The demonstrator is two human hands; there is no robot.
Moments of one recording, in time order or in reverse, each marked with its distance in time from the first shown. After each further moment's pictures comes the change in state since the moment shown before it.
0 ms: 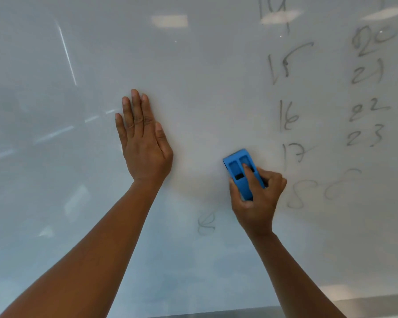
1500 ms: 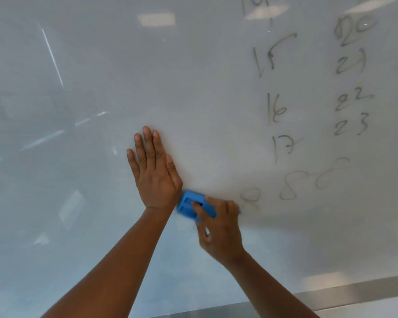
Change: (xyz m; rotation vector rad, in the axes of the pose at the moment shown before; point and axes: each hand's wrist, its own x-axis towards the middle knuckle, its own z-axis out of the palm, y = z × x) left_hand -0.076 0.019 0.005 -0.008 -0.109 -0.007; right_hand -0.081 -0.024 0.009 -0.083 -0.351 -0.278
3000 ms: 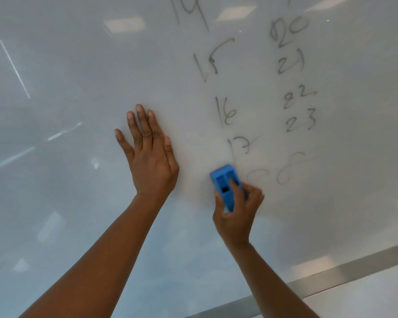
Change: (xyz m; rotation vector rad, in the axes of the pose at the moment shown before) left_hand 0.047 0.086 0.012 -0.025 -0.087 0.149; right_hand 0.011 0.077 -0.042 0.062 0.387 0.488
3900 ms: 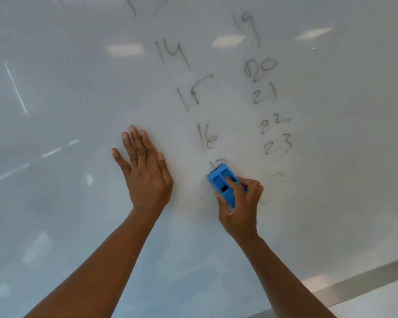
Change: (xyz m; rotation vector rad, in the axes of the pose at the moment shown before) left_hand 0.010 0.026 0.007 -0.001 0.023 -0.046; right_hand 0.068 0.036 -0.025 0.047 -0.095 -0.104
